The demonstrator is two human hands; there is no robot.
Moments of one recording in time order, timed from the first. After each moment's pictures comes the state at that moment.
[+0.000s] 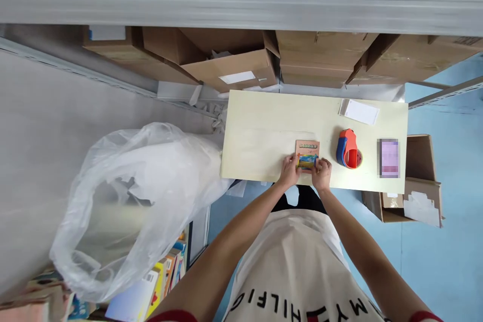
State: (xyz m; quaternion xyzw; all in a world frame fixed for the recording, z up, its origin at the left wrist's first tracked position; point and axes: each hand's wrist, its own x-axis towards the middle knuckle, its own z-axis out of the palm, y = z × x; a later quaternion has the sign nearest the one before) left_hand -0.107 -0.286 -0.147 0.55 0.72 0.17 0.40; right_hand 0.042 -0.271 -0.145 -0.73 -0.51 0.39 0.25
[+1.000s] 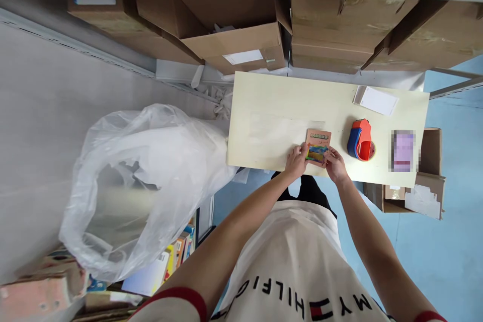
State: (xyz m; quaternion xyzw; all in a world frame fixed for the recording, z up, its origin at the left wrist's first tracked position) left_hand -0.111 -0.286 -0.132 0.61 0.69 0.04 0.37; right_hand 0.044 -0.248 -0.113 -0.58 -0.19 0.70 0.36
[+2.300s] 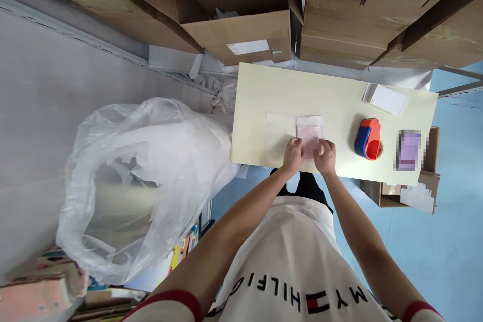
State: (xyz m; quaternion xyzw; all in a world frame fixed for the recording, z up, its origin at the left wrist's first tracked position) left_hand -0.148 -0.283 -0.141 0.55 0.71 0.24 0.37; right_hand -0.005 -0.258 -0.139 -0.66 -0.59 0.42 0.20
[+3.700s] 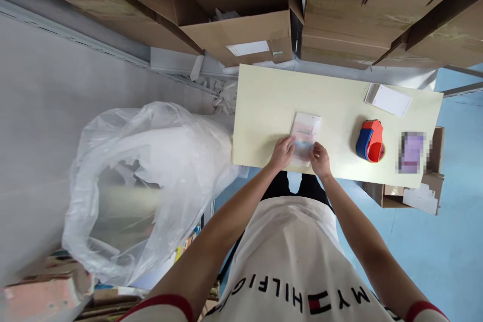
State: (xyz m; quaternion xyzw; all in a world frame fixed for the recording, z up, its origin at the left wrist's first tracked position) left_hand -0.201 -0.280 -0.142 0.50 0.70 0.24 0.44; right_hand -0.021 -0.269 -0.148 -0.67 -0.47 0.53 0.23
